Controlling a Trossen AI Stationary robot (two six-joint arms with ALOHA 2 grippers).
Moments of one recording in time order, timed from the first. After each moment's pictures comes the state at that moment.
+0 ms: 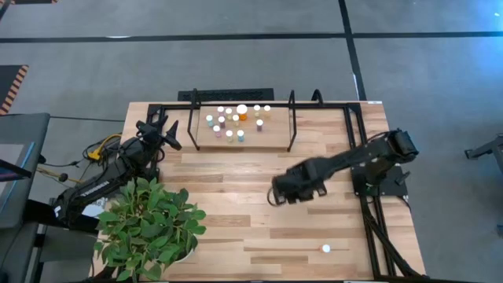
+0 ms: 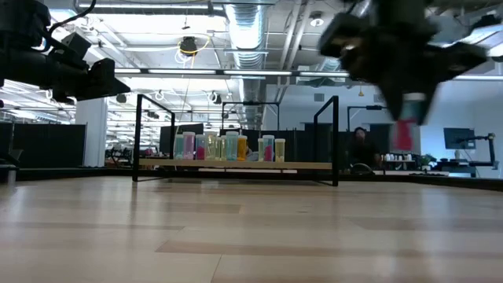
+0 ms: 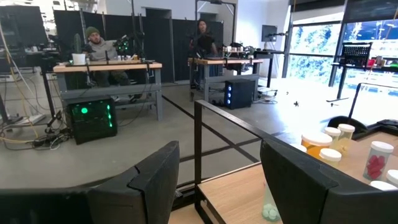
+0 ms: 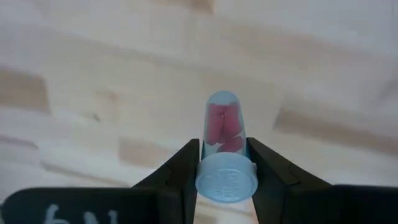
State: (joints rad) left arm 0.57 0.02 0.02 0.04 -0.49 -0.01; right arm 0.26 1.67 1.23 -0.98 -0.17 1.63
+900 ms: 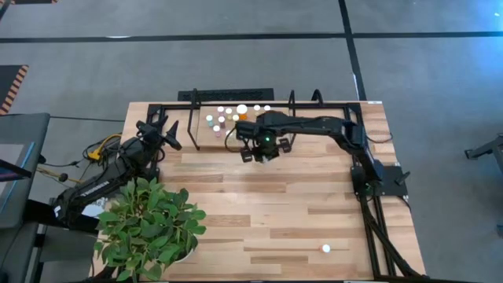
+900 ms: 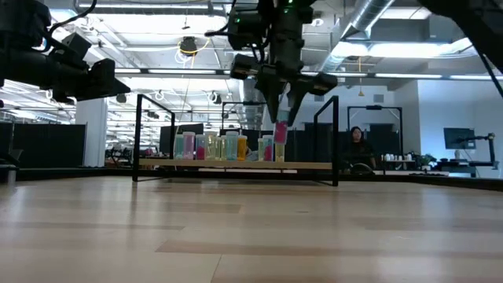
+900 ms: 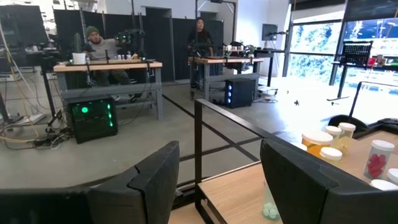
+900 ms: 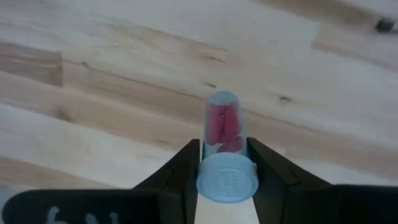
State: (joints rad) left arm 0.57 0.02 0.02 0.04 -0.49 -0.01; right arm -0.17 2.12 1.94 -1.29 -0.15 1.16
